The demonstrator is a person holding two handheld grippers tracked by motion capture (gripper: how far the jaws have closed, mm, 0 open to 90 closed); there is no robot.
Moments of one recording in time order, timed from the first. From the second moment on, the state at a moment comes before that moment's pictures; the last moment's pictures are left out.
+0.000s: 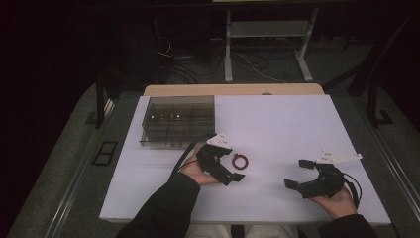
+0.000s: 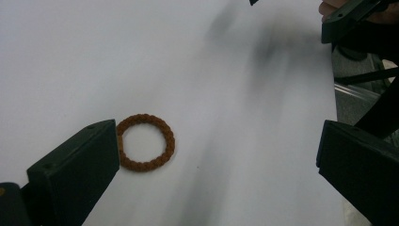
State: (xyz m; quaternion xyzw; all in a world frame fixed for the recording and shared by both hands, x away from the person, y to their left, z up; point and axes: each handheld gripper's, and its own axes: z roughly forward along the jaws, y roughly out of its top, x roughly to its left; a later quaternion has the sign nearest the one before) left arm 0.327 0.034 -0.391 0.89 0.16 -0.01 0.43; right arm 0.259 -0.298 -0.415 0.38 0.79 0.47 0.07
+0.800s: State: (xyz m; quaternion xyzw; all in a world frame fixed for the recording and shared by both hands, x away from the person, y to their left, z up) left arm 0.342 0.012 -0.409 0.91 0.16 -0.03 0.39; right arm 0.259 -0.300 -0.415 0.39 0.79 0.47 0.08
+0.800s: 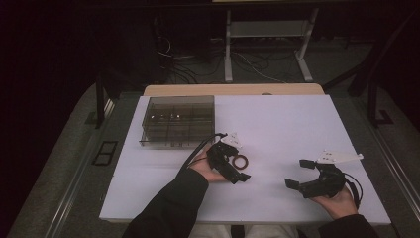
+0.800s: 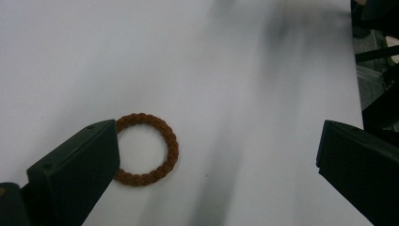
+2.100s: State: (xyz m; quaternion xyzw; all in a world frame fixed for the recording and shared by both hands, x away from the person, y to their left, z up) left arm 0.356 -0.002 -0.435 0.93 0.14 -0.02 0.33; right arm 0.259 -0.300 -0.416 0.38 0.79 0.47 0.07
